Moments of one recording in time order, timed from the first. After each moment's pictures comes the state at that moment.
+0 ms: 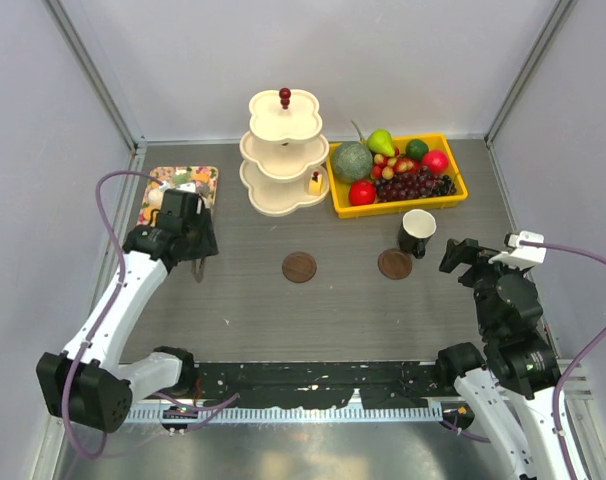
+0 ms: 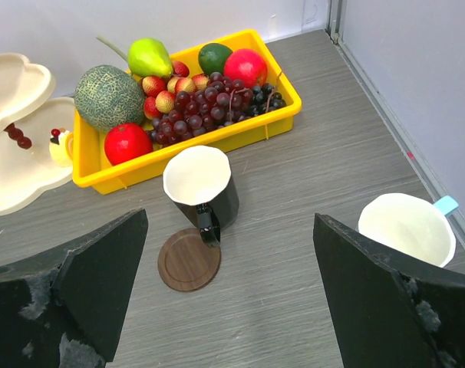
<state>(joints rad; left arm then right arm) -0.27 1.13 1.05 -0.82 -0.17 -0.39 0.27 0.27 0.68 -0.53 0.43 0.24</state>
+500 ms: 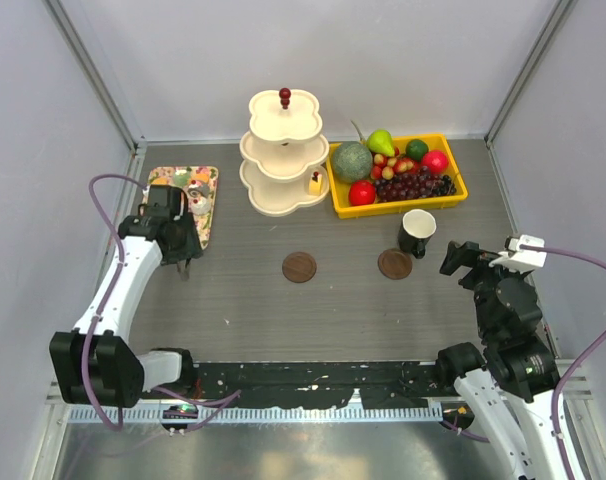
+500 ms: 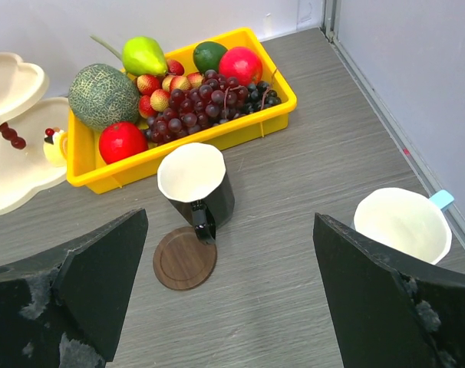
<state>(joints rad) -0.07 1.21 1.05 -0.89 -0.15 -0.33 0.27 0.25 0.67 -0.55 0.44 0.24</state>
